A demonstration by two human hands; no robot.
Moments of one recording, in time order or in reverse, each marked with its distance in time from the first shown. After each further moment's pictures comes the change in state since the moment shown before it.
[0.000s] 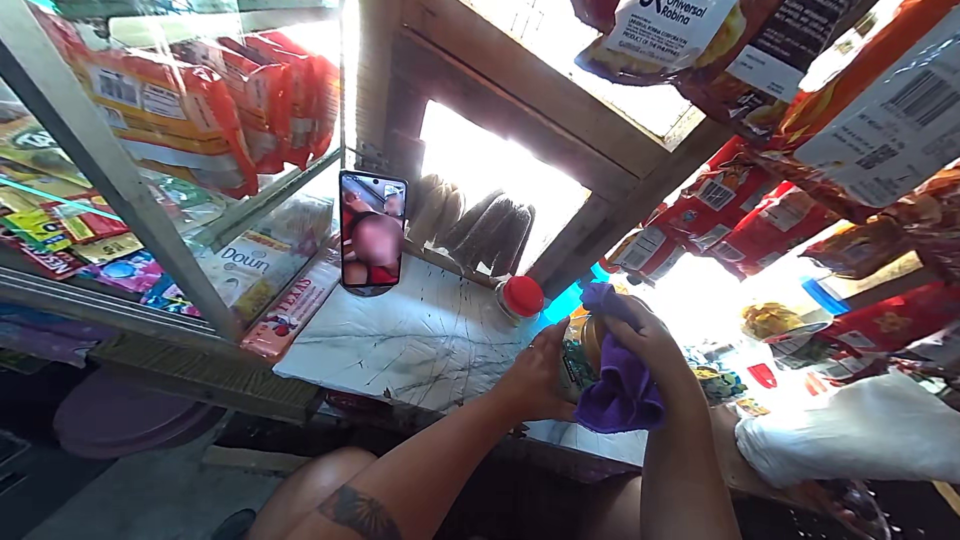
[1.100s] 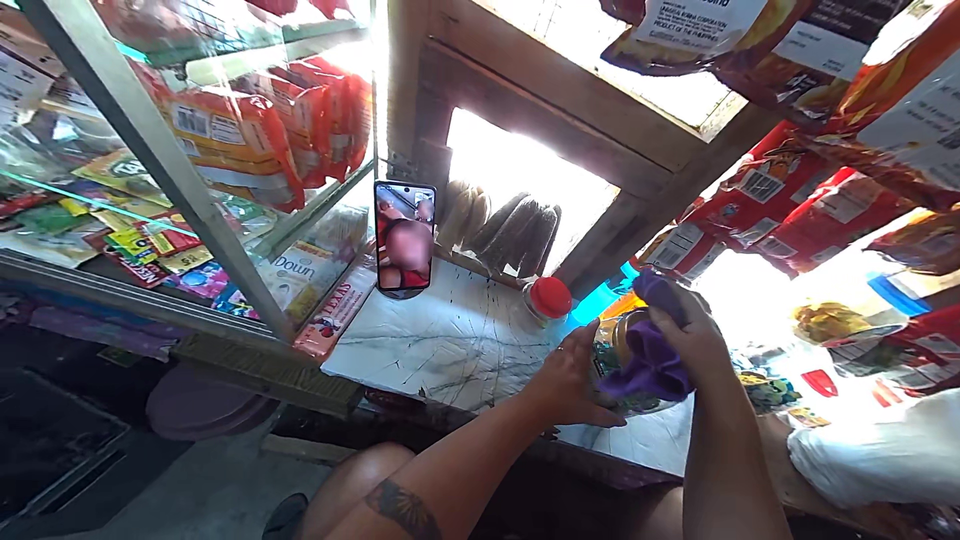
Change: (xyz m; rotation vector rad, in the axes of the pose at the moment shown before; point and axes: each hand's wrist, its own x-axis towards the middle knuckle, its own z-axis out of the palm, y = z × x) left_hand -0.001 0.005 -0.004 -0.031 -0.022 -0.025; right_hand 0.000 -0.001 0.002 -0.131 0.220 0.056
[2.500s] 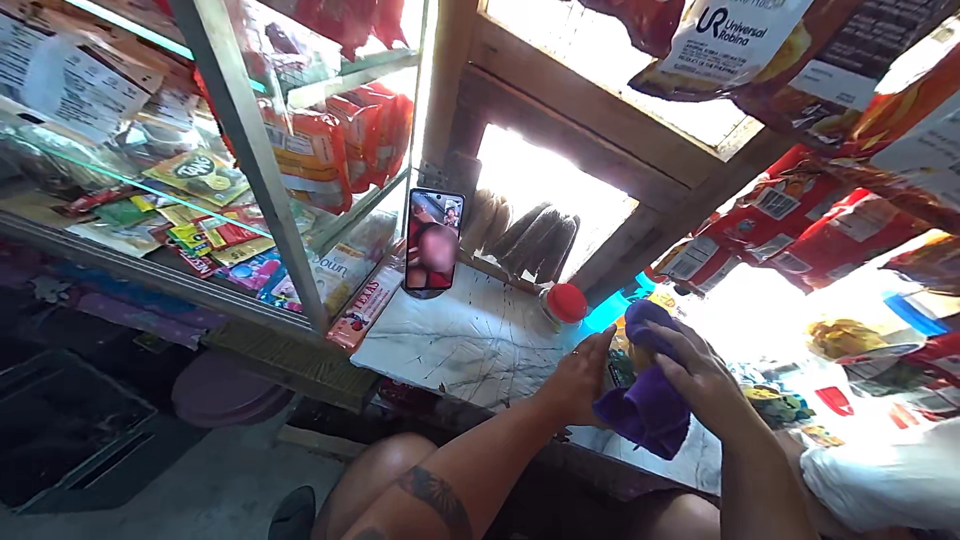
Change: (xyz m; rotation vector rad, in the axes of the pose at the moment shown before) left_hand 0.000 -0.009 0.004 0.008 0.038 0.083; right_hand -0.039 -0.005 -0.003 -0.141 -0.166 -0.214
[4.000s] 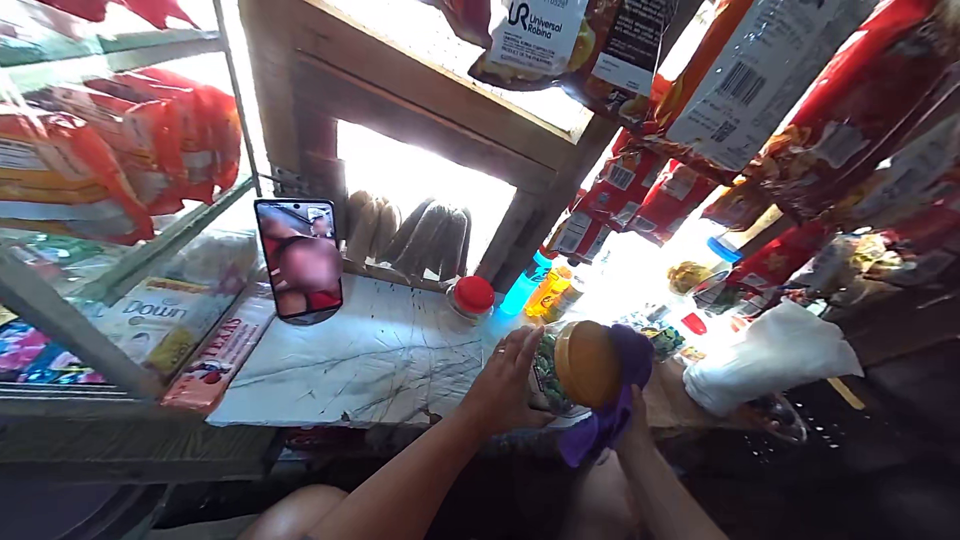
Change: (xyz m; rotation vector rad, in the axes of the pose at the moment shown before) left_hand -0.014 0.023 0.012 0.202 0.062 0.201; right_hand -0.129 0.014 0.049 1.161 0.551 0.513
